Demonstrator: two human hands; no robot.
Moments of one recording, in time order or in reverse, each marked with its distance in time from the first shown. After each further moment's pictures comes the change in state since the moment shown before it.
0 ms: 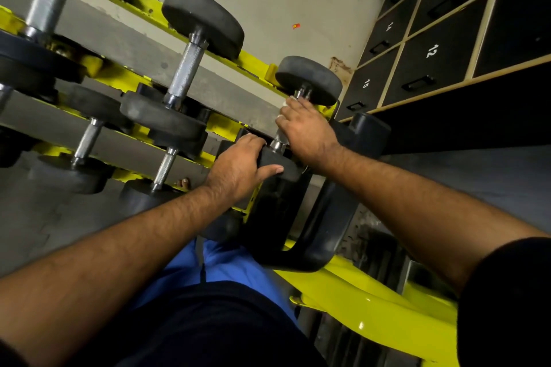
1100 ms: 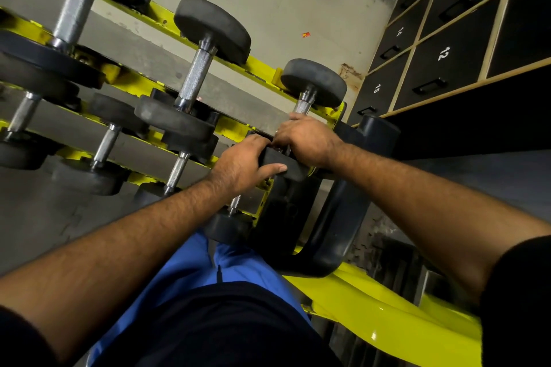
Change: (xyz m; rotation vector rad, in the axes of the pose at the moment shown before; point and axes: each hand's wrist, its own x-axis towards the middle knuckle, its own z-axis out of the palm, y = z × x) left_hand 0.001 -0.002 -0.009 0.013 -0.028 0.016; right_hand 0.001 -0.002 0.007 0.166 -0.032 -0.234
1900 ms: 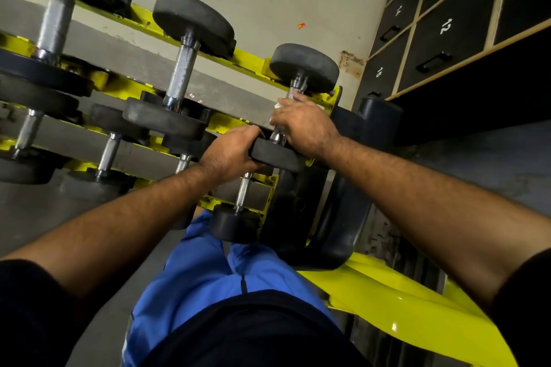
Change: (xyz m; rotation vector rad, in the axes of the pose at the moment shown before) left_hand 0.020 -0.029 0.008 0.128 -0.018 0.177; right_hand -0.010 -0.002 0.010 0.090 0.250 0.203
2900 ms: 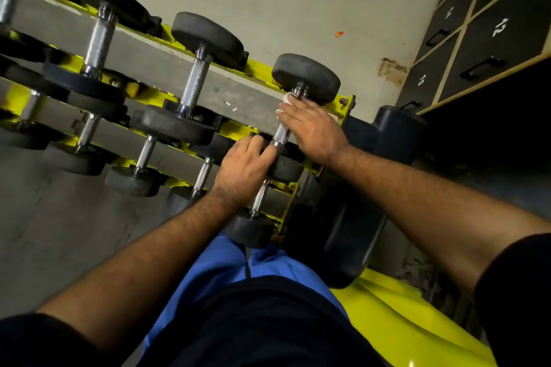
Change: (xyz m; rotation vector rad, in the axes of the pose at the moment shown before) left_hand -0.018 0.066 0.018 0.644 0.197 0.002; right_hand -0.006 0.043 0.034 0.104 0.218 -0.171
